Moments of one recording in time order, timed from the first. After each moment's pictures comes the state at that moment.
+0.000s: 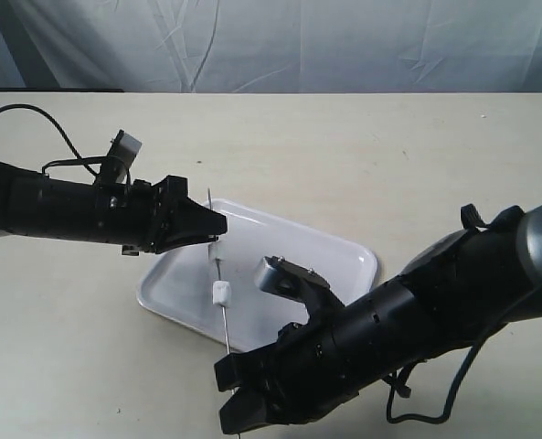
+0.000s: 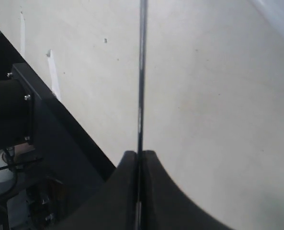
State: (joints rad) left arm -0.17 1.94 -0.78 -1.74 0.97 1.34; right arm 0.77 1.79 -0.62 1.65 0.73 -1.01
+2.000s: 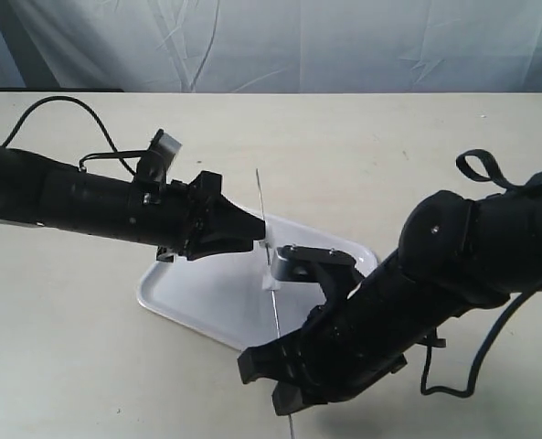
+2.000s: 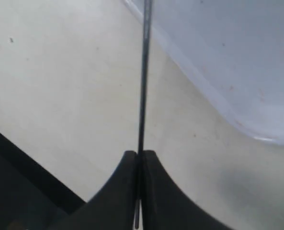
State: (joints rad) left arm -0.28 1.94 -0.84 -1.69 1.02 1.18; right arm 0.77 1.69 -0.69 0.98 0.60 -0.38
